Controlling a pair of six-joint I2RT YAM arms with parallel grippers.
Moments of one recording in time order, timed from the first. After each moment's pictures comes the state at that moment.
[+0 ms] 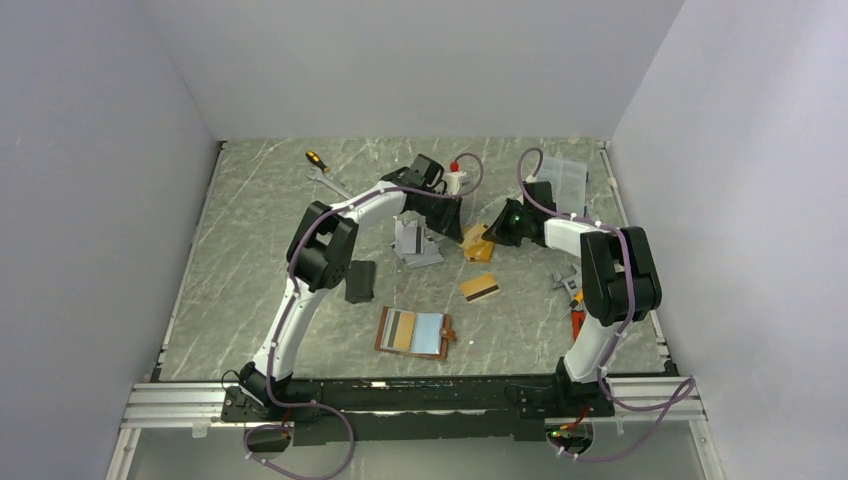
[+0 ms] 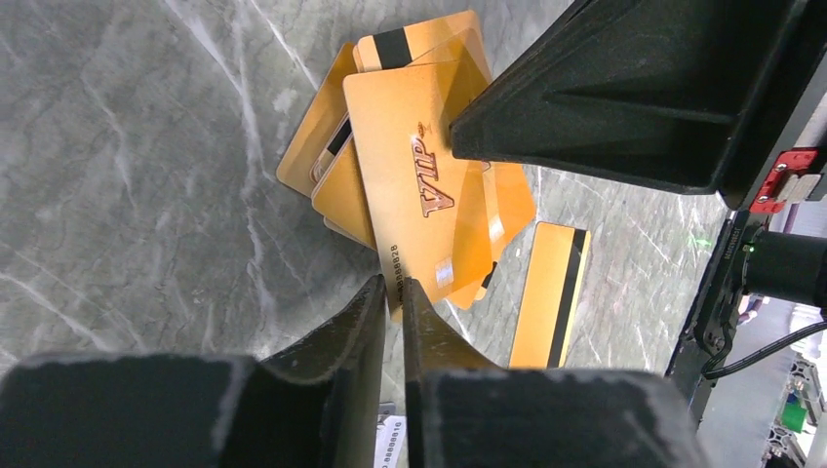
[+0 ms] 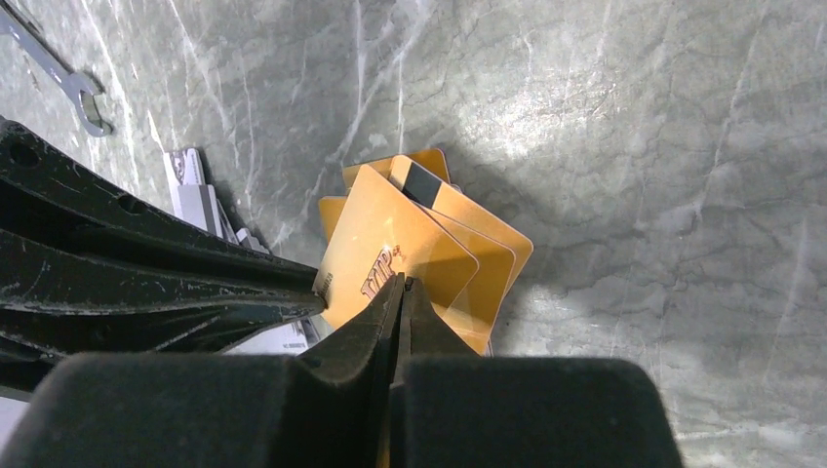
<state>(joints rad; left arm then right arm) -0.60 2.44 1.98 -0.48 0.72 -0.11 0.14 1.79 0.97 -0.03 -0.34 0.66</state>
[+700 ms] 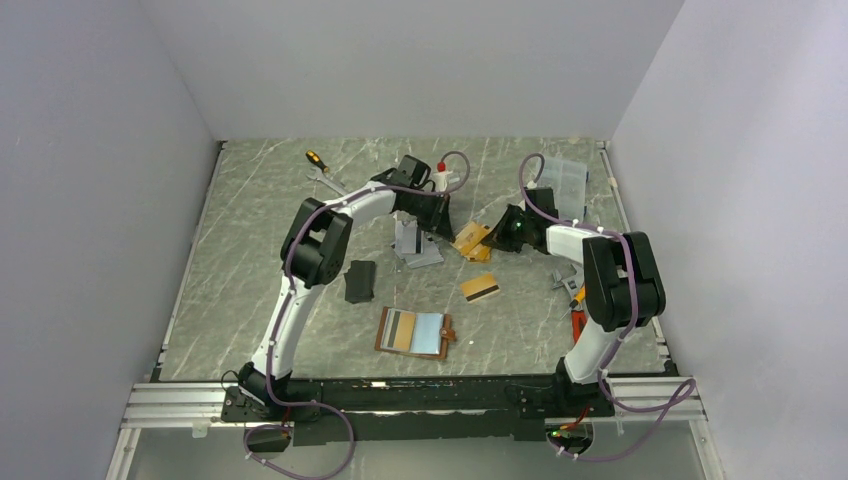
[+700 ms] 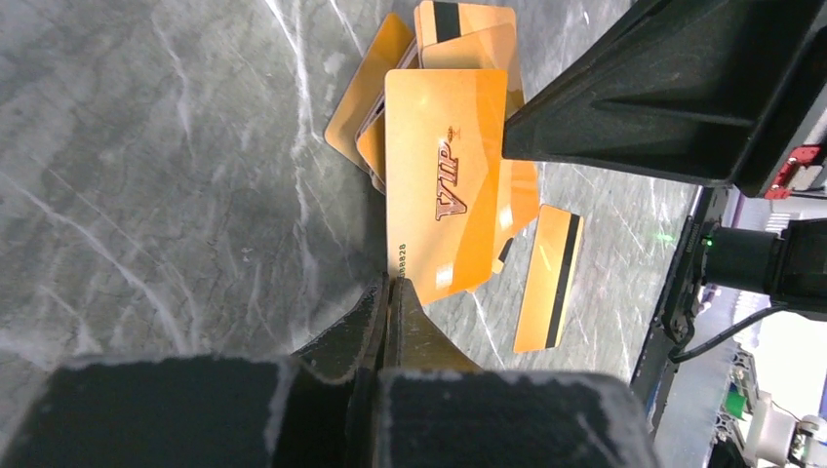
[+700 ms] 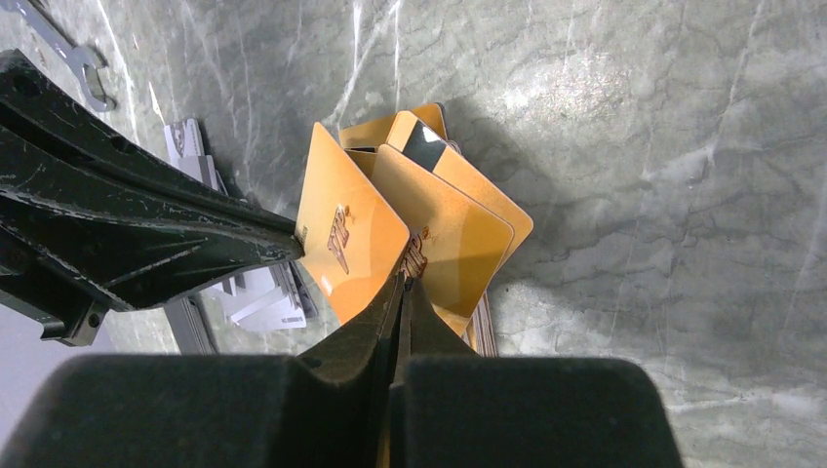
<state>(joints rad) -0.55 2.44 1.92 -0.41 0.80 -0.16 0.15 1.75 0.89 0.01 -0.37 0.67</state>
